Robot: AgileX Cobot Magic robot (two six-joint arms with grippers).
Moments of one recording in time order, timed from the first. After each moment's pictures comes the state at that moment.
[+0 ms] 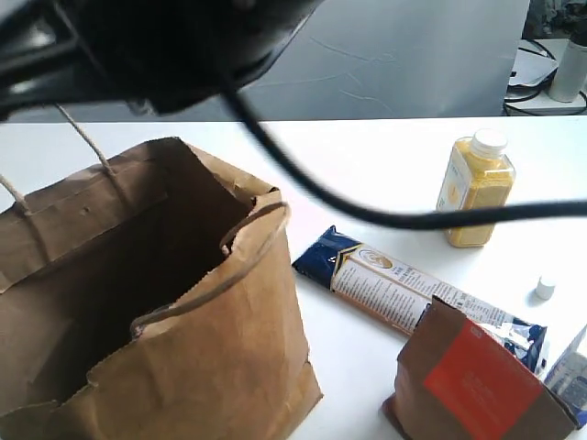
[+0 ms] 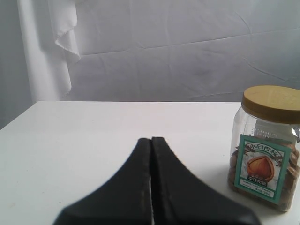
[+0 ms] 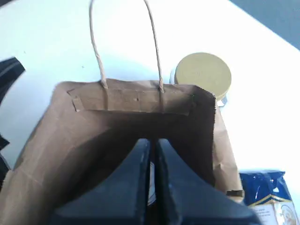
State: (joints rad) left arm 0.04 0.00 0.00 0.06 0.19 -0.04; right arm 1.41 1.56 -1.75 -0.25 1.07 0.34
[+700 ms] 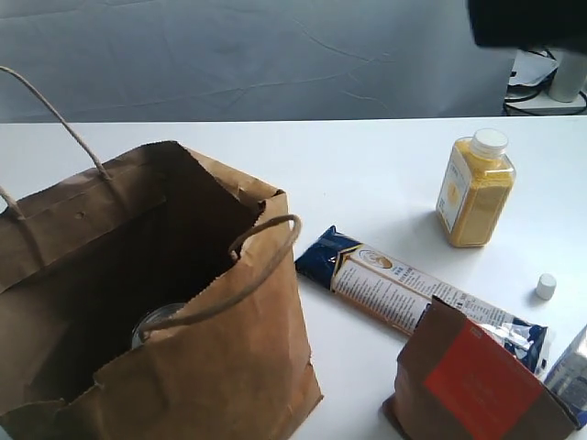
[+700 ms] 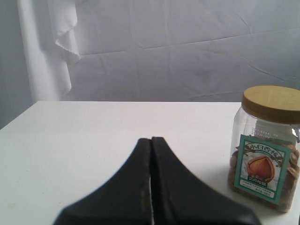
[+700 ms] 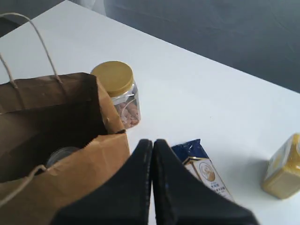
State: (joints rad) left arm 0.04 0.00 0.00 0.06 0.19 -0.04; right arm 1.30 1.01 -1.31 -0.43 1.03 0.52
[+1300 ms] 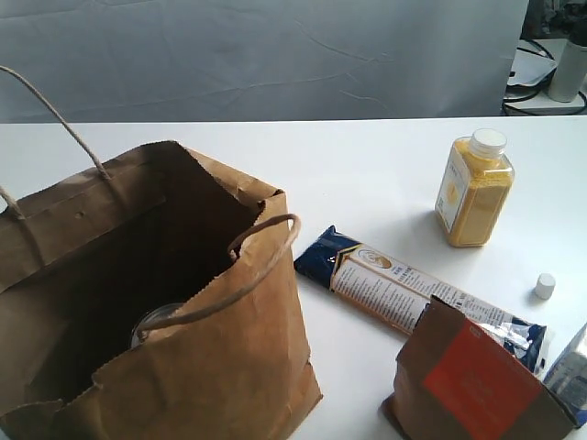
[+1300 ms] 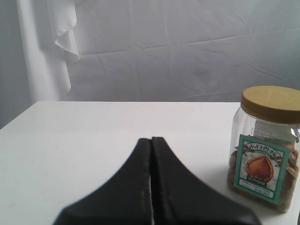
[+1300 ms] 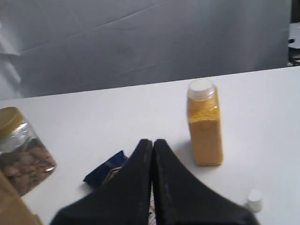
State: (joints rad) left arm 0.04 0.00 0.00 0.06 0.19 -0.04; right arm 0.54 0.39 -0.38 -0.03 0.35 0.29
